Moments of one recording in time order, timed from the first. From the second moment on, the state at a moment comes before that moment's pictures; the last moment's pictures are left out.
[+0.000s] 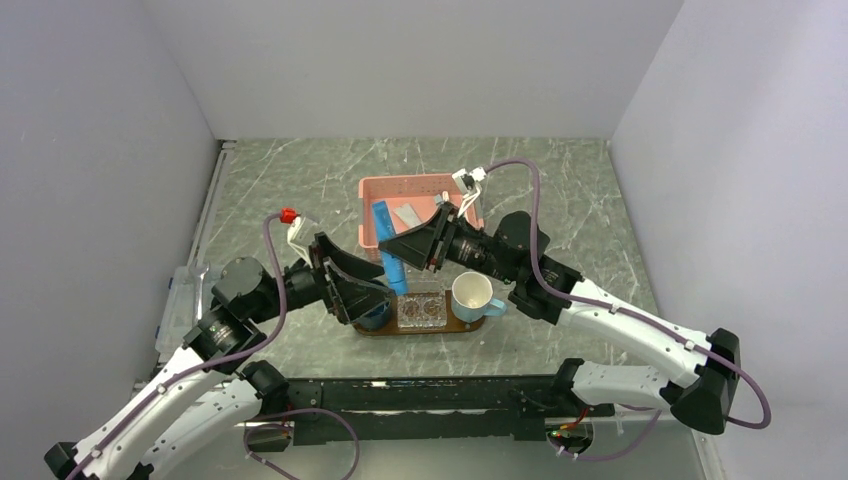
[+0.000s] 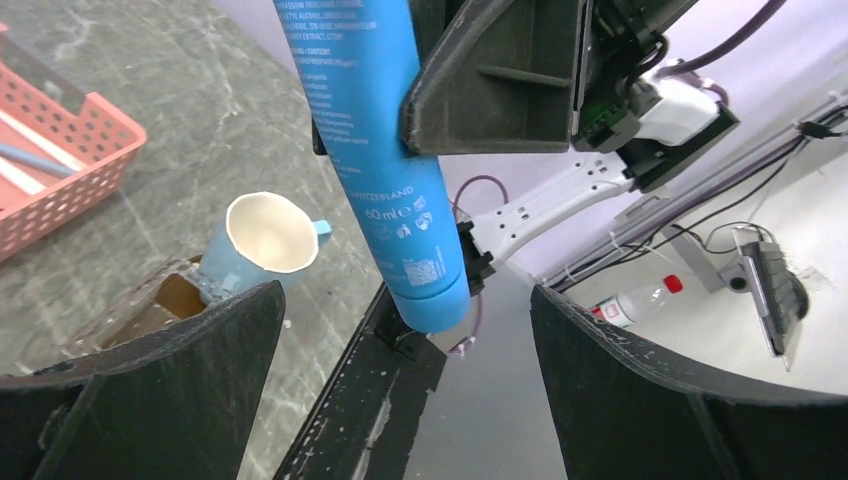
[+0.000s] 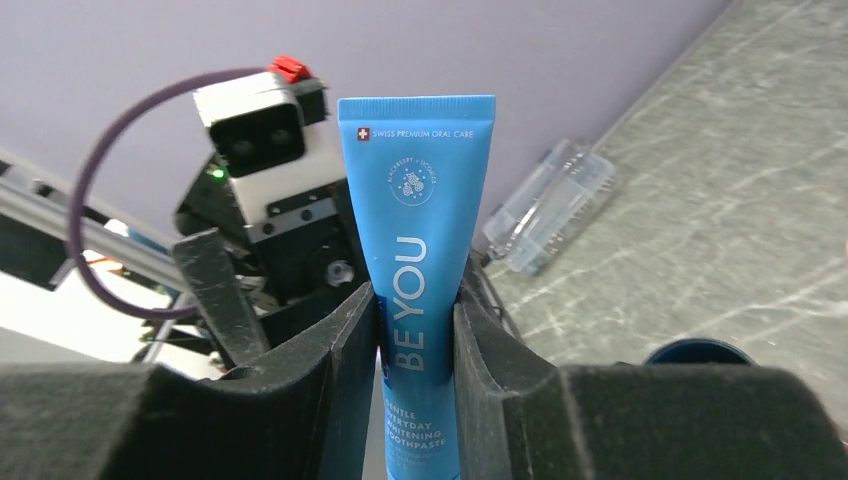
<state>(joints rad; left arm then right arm) -0.70 0.58 0.71 -0.05 0.47 -0.68 0.95 1.09 0.98 0.21 -0.22 0.84</state>
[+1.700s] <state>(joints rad) -0.70 0.64 0.76 -0.21 0.49 -0.57 1.03 1.03 0.99 0.10 -0.06 0.75</state>
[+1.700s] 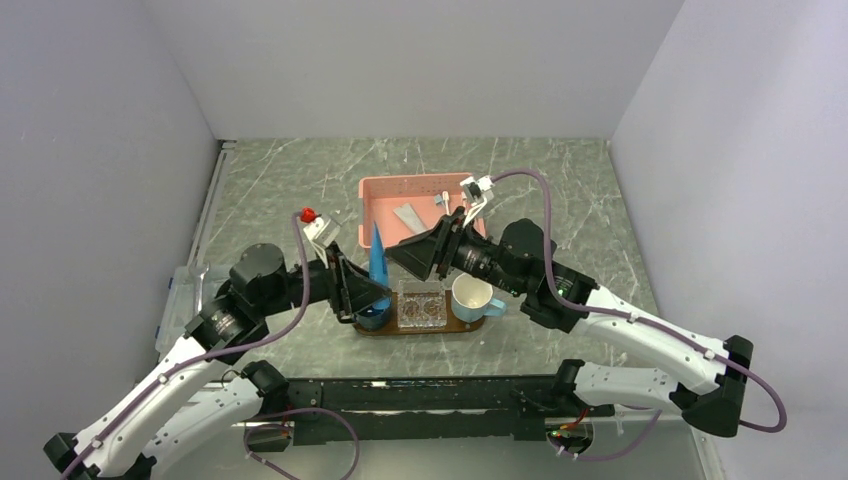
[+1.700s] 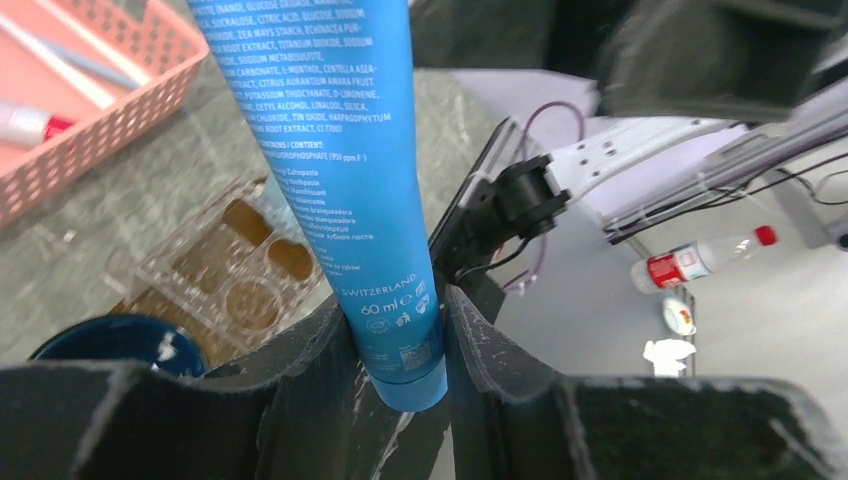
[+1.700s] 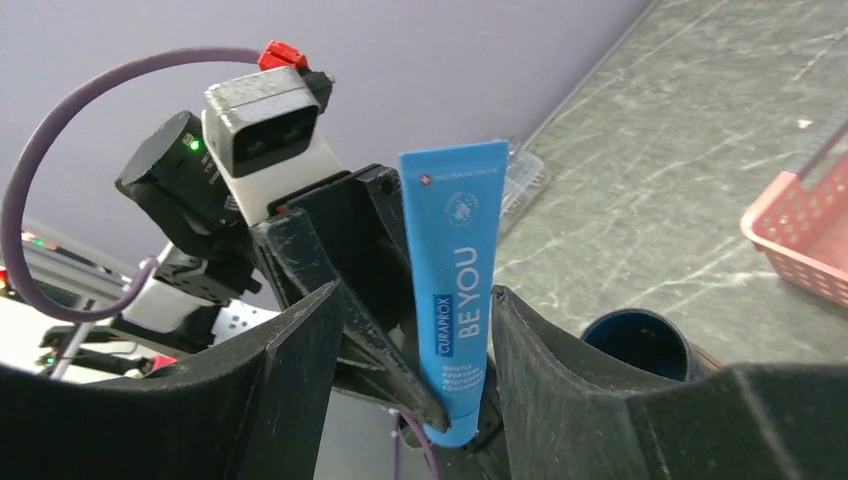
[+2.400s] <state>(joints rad) -0.88 0.78 0.94 -0.80 0.26 -0.25 1.03 1.17 1.28 -0.45 0.05 0.55</state>
